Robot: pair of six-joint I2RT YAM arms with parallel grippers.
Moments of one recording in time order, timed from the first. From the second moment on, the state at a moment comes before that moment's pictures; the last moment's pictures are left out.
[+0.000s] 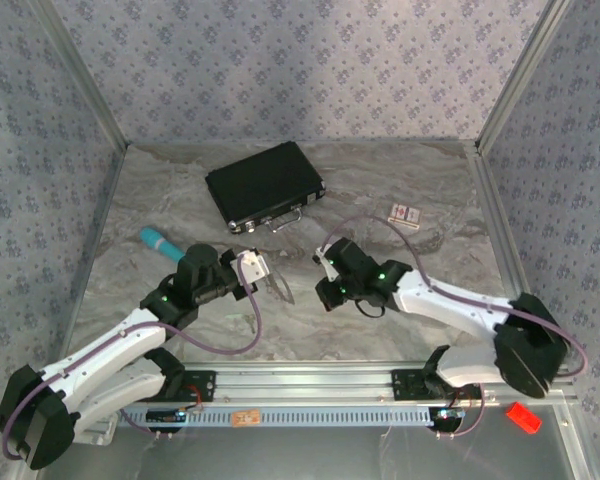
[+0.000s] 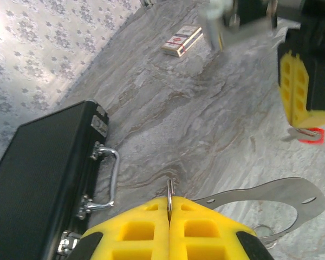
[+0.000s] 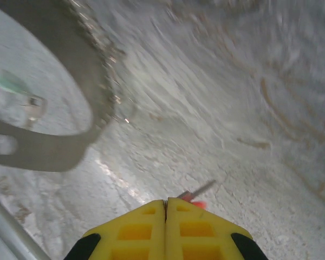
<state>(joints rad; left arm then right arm) -0.69 0.87 0.48 0.00 0.22 0.51 0.87 1.26 0.78 -0.42 -0.10 0.31</state>
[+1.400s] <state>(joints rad) -0.68 1.03 0.61 -0.15 0.65 0.39 0.96 1.12 0.74 -0.07 -0.22 0.01</state>
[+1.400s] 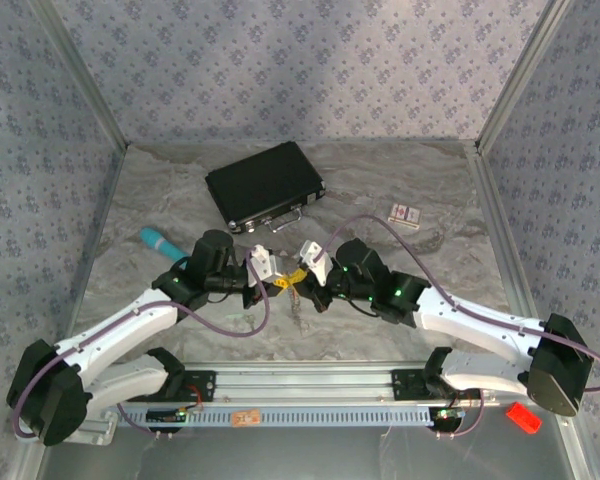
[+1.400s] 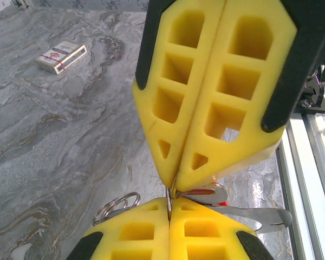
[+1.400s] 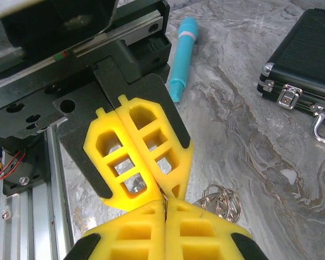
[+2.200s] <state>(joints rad) -0.67 1.06 0.66 -0.16 0.63 0.34 1.01 1.14 0.77 -0.11 0.00 0.03</state>
